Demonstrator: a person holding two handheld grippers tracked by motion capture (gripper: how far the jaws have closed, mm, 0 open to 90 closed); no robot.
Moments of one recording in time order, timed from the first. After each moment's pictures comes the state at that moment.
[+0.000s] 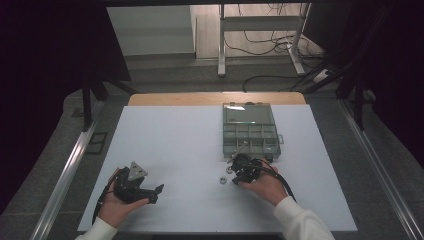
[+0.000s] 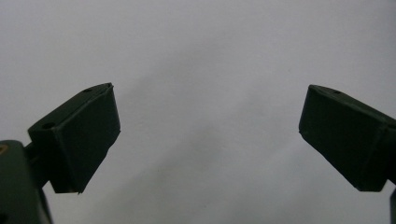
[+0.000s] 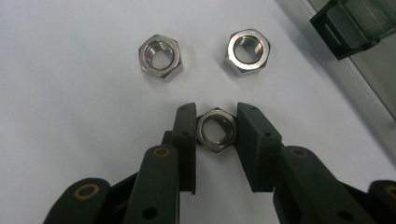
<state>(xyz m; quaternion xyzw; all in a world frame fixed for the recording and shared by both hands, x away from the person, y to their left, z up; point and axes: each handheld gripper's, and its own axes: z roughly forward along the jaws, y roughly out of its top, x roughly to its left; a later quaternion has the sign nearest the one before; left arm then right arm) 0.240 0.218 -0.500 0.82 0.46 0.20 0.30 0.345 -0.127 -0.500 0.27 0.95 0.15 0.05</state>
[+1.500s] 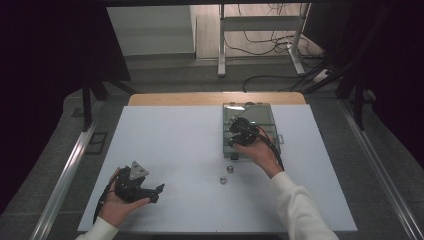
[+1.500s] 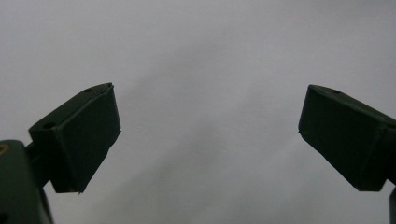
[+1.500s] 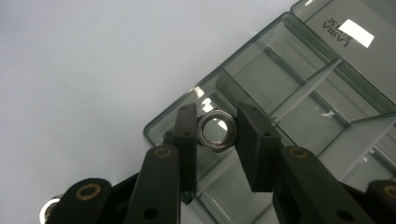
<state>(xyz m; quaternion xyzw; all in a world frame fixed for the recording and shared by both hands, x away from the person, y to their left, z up) 0.242 0.215 -0.500 0.82 0.46 0.20 0.29 0.432 -0.115 -0.459 0.32 0.91 0.23 0.11</state>
